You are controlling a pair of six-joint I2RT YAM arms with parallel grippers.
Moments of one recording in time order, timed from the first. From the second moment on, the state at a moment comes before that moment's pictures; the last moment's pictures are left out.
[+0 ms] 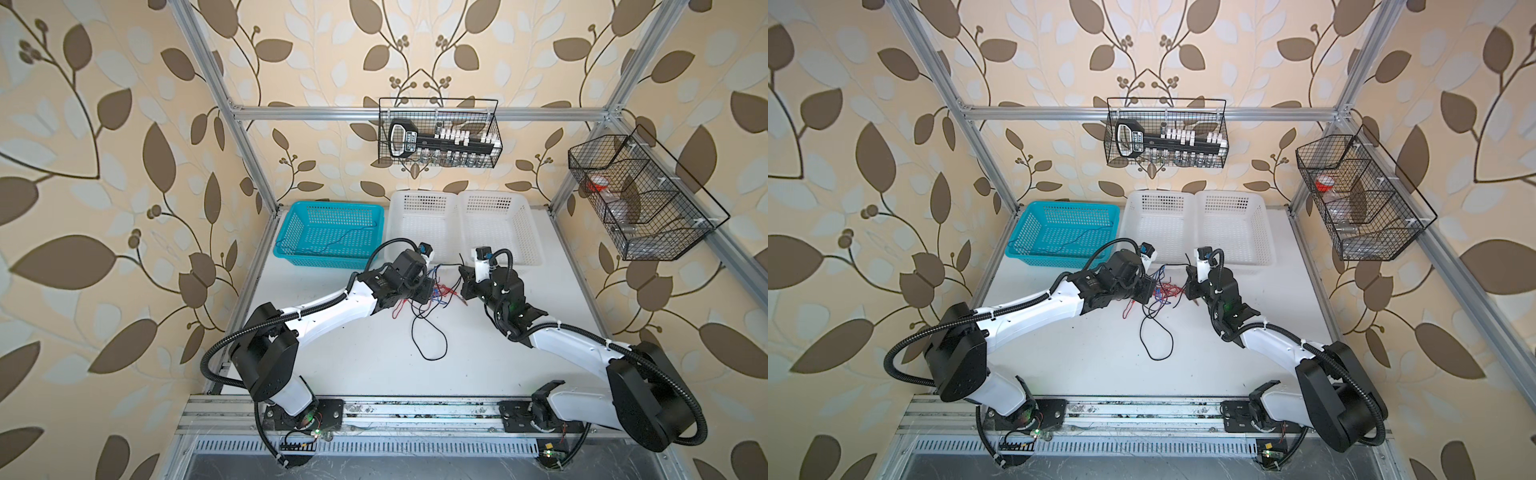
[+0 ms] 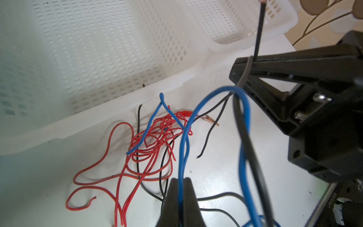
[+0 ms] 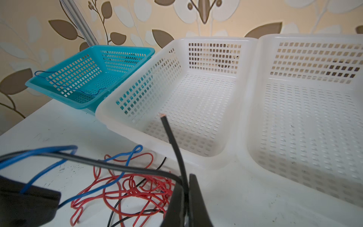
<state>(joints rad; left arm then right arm) -0.79 1.55 1.13 -0.32 0.00 -0.34 0.44 1.27 0.52 0.43 0.08 0.16</state>
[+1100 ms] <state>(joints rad) -0.79 1.38 1.06 -0.37 -0.11 -0.32 0.34 1.14 0.47 0.23 0.24 0.30</state>
